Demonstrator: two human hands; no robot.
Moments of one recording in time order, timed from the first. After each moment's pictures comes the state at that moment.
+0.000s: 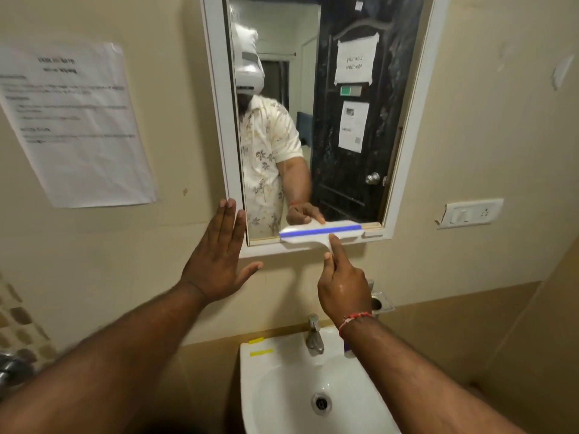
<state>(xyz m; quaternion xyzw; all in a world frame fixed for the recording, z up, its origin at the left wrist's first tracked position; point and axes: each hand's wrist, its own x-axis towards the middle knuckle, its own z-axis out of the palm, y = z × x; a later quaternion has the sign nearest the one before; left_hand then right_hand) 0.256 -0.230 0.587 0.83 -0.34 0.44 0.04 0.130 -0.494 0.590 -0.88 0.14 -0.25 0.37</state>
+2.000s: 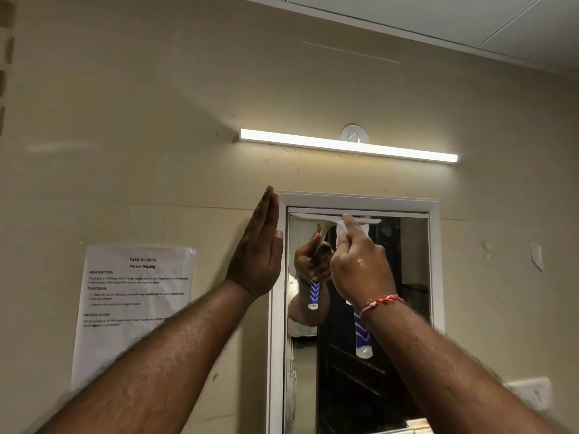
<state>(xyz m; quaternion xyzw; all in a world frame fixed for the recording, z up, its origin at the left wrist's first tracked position) 0.306 -0.248 0.929 0.69 -0.38 0.55 0.28 0.185 -0.434 0.931 -0.78 -0.04 -0.50 0.37</state>
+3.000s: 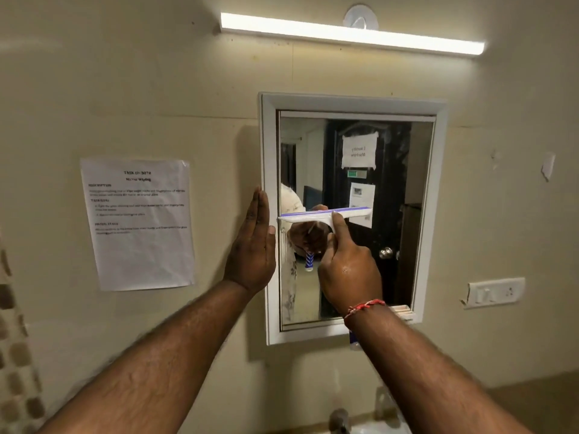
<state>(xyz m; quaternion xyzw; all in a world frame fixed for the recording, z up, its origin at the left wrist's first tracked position) 0.282 -0.253 0.764 0.75 -0.32 0.47 0.33 0.163 -0.431 0.780 -0.85 0.03 -0.42 0.31</state>
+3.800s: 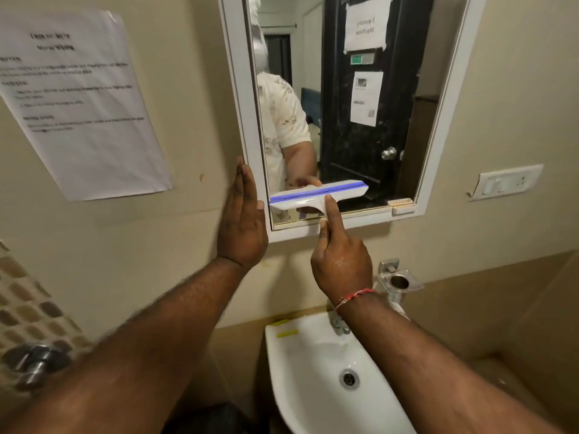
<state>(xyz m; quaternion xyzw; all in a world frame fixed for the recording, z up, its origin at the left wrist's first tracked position) 0.260 -0.255 0.616 0.80 -0.29 0.41 0.33 0.148 -0.427 0.608 -0.88 0.09 -0.36 0.30</state>
